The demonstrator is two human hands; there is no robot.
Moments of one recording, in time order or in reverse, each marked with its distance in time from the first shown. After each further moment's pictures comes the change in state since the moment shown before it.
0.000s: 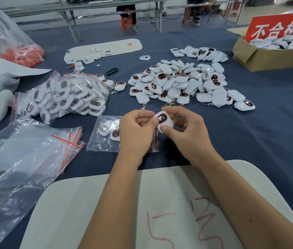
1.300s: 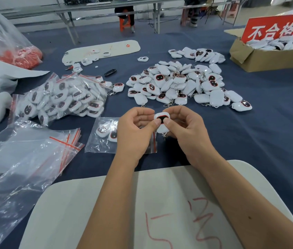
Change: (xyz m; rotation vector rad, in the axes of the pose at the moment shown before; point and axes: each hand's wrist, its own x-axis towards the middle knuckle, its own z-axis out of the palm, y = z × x) left_hand 0.000 -0.002 -0.005 -0.015 -0.078 0.118; right_hand 0.004 0.004 -0.003 0.133 -0.009 0.064
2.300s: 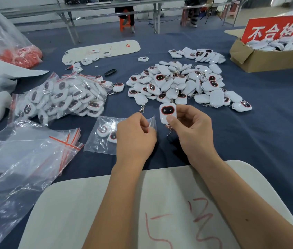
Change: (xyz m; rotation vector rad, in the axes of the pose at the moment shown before) left_hand -0.005 0.000 0.001 0.632 0.099 0.036; right_hand -0.001 0.001 0.002 0.049 0.183 -0.046
